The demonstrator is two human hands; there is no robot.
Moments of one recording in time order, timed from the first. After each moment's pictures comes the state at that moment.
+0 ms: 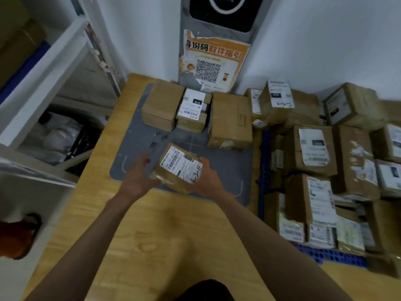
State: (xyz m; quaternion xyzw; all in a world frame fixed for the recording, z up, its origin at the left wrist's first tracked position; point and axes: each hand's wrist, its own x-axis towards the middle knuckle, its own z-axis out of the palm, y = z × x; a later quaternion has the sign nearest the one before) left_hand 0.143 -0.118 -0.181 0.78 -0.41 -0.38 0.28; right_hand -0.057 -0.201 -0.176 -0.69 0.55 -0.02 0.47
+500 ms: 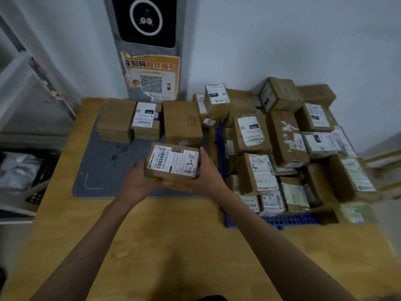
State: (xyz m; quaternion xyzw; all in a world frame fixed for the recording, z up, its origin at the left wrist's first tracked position) left_hand 0.032 -0.128 -0.122 0.72 -0.51 -0.36 0.29; right_hand -0.175 -0.171 -0.092 -0.69 0.58 -0.12 0.41
